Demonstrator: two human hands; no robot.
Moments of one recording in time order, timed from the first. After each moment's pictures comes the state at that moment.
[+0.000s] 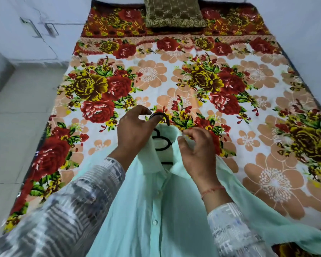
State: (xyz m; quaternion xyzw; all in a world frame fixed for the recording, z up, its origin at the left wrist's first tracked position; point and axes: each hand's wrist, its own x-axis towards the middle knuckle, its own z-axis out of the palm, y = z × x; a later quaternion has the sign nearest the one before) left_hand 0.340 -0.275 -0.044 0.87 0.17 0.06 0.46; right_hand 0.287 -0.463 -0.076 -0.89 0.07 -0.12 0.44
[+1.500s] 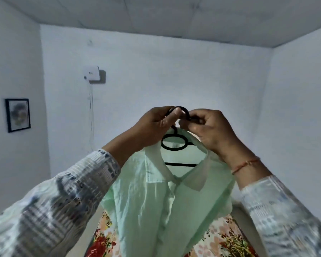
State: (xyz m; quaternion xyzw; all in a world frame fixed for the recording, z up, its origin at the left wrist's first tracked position) left_hand -0.076 -0.288 0.705 0.78 -0.32 0.24 0.49; right_hand -0.086 -0.488 0.710 -0.80 -0.26 -0.27 0.46
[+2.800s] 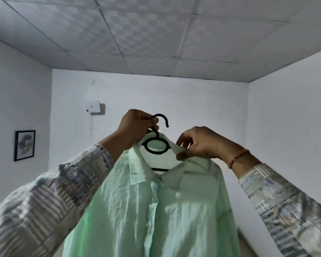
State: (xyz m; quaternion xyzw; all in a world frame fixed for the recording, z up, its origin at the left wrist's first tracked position) left_hand -0.197 -0.336 0.823 0.77 -0.13 0.28 0.56; right_hand -0.207 -0.579 0.821 -0.94 -0.26 -0.17 0.16
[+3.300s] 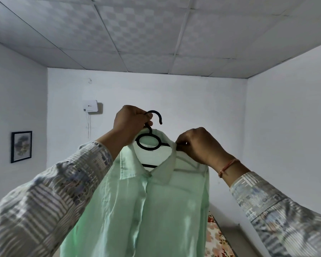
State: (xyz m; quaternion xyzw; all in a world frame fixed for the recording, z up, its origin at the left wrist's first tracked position) left_hand -0.181 -0.326 0.827 0.76 -0.09 0.34 0.55; right_hand -0.175 -0.570 0.787 -0.89 -0.28 -0.34 0.12
